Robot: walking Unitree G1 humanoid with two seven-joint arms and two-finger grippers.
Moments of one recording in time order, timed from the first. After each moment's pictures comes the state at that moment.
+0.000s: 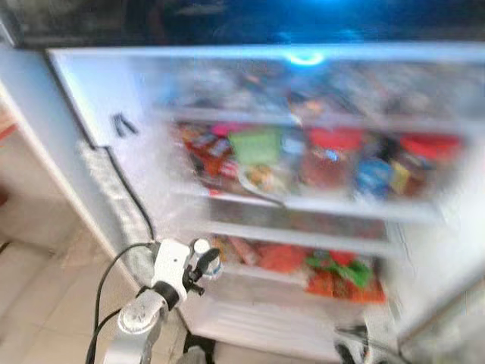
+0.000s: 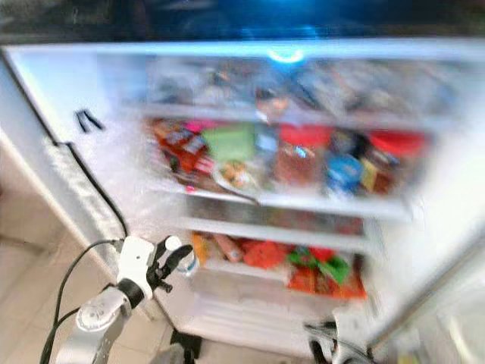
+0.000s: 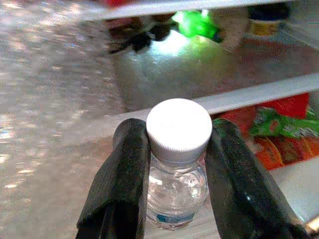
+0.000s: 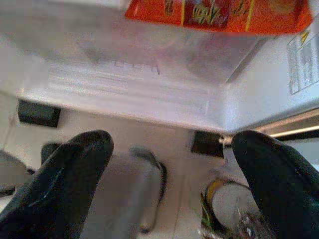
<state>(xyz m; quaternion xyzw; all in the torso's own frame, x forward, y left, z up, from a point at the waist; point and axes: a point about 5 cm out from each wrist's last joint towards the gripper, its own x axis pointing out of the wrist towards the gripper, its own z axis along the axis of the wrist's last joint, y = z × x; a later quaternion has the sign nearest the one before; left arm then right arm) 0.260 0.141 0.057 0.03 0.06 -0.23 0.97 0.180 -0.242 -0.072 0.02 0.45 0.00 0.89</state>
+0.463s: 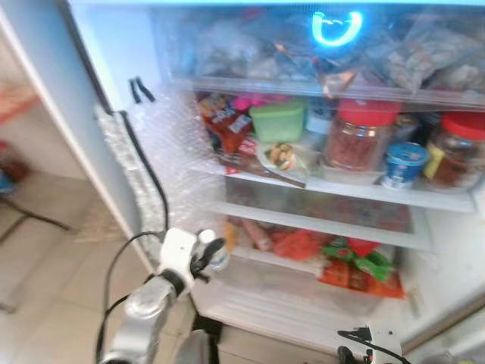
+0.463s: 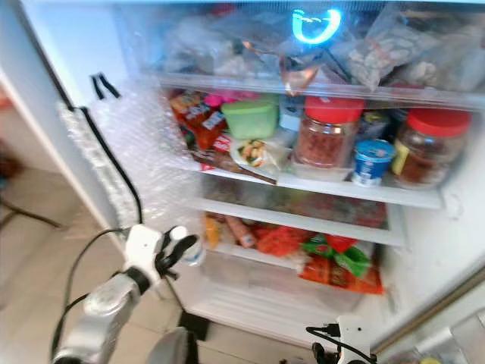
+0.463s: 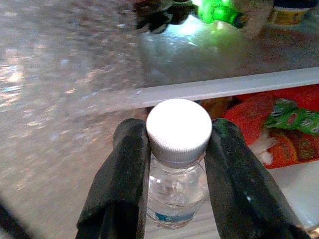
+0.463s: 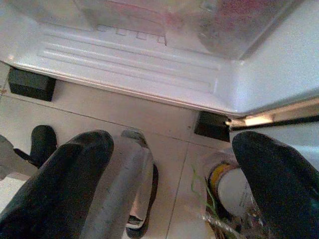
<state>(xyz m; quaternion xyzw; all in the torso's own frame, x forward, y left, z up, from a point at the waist) 0.280 0.130 0.065 0.02 0.05 -0.23 0.97 0.166 -0.247 -0.078 0.02 0.47 -0.02 0.88</state>
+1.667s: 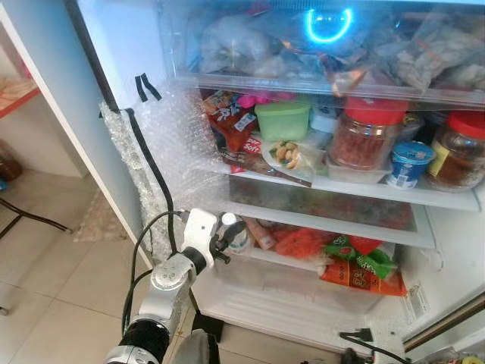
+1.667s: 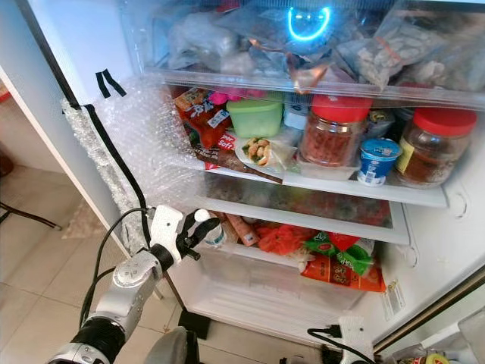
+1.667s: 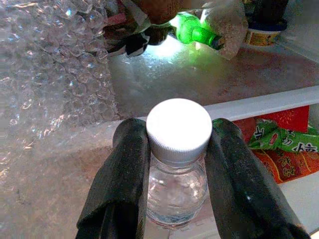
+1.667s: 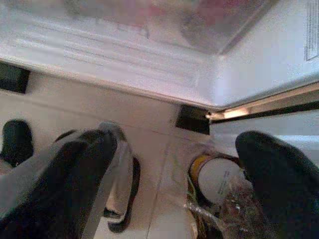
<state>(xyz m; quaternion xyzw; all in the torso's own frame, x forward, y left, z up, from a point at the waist) 0.314 0.101 0.074 0.00 0.02 -0.28 0.96 0.164 -0.253 -0.078 -0.02 0.47 -0.06 0.88</state>
